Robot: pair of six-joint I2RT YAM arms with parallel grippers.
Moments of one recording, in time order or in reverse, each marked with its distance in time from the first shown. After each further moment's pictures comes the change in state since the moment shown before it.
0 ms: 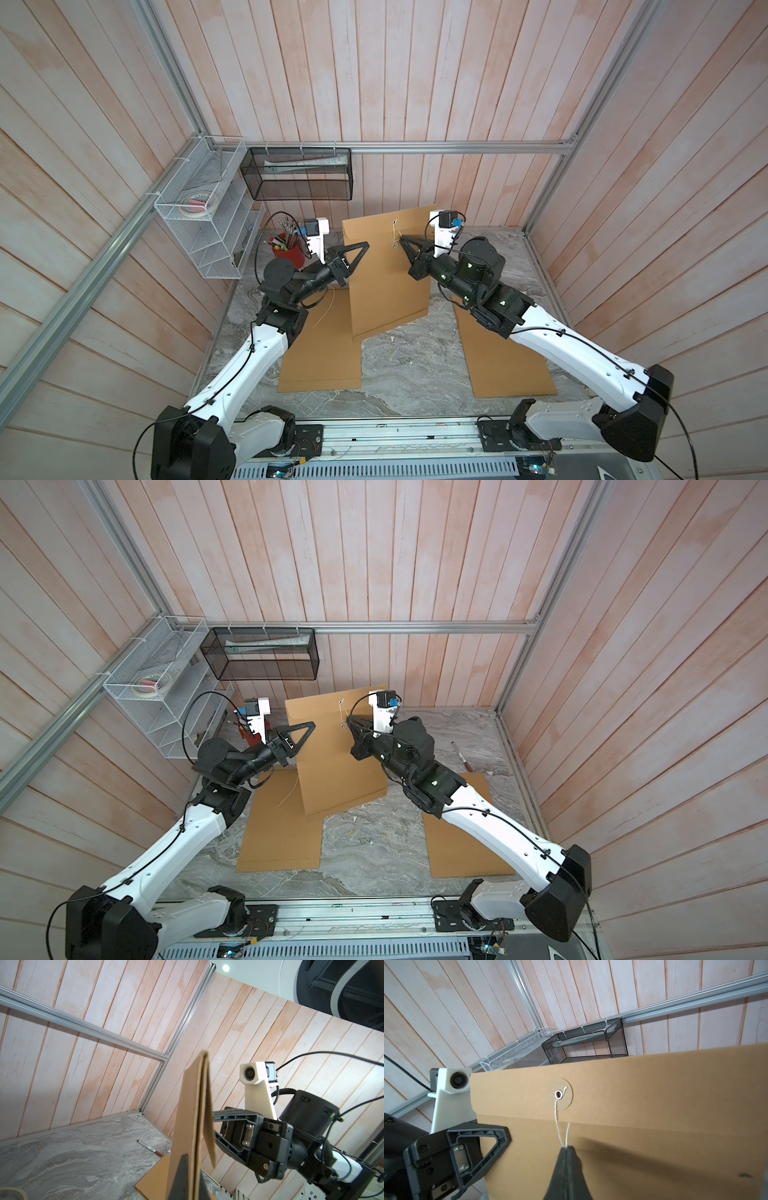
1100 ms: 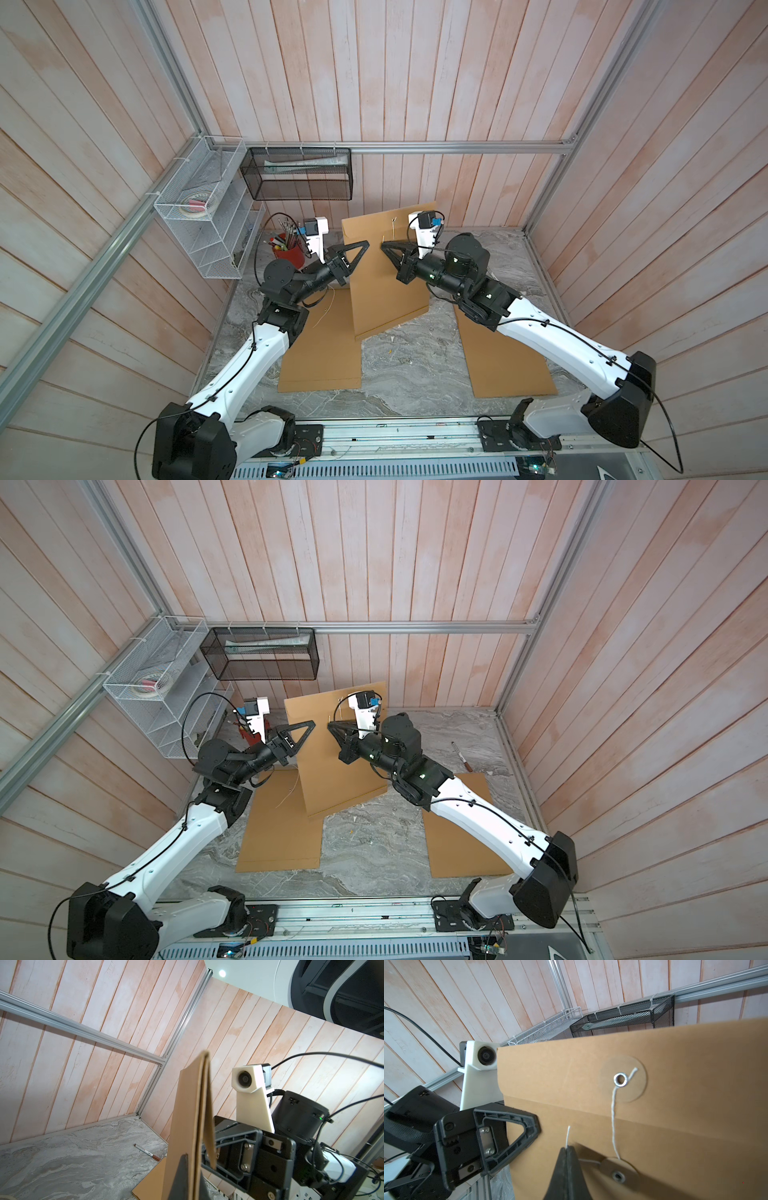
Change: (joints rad) left arm 0.000 0.013 -0.008 0.059 -0.002 -0.027; right arm 0.012 0.088 0.055 0.004 -0.192 -0.012
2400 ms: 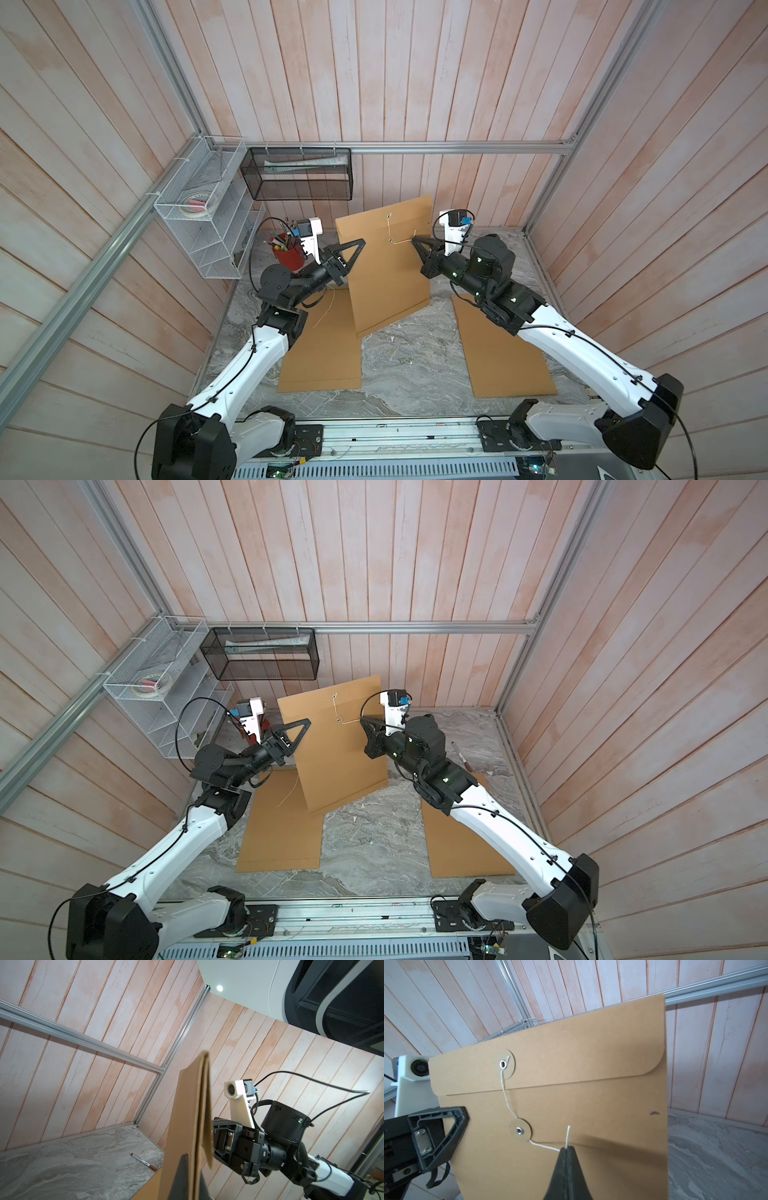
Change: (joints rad) left arm 0.011 -0.011 -0.037 0.091 -0.022 -0.061; right arm -0.111 -0.119 -0.060 -0.090 0.125 -0.038
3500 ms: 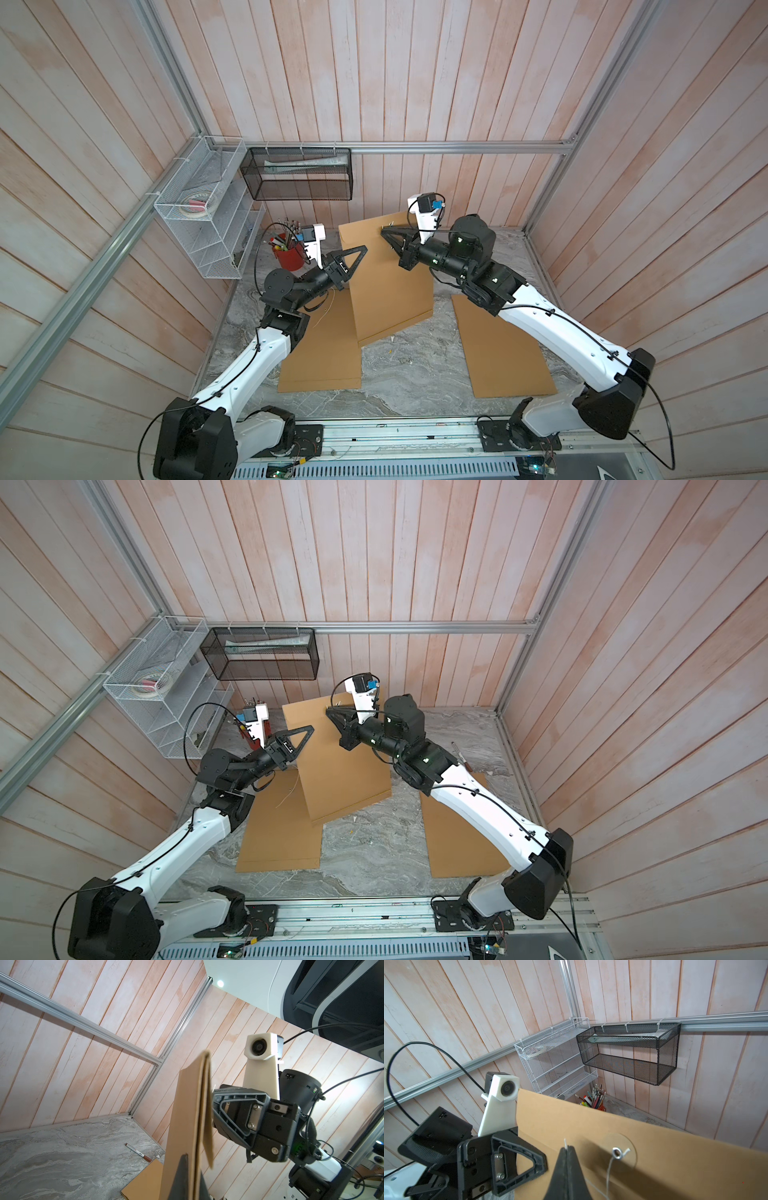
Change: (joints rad) left arm 0.000 0.019 -0.055 0.059 0.026 -0.051; right arm 0.074 0.182 0.245 -0.025 -0.215 -0.060
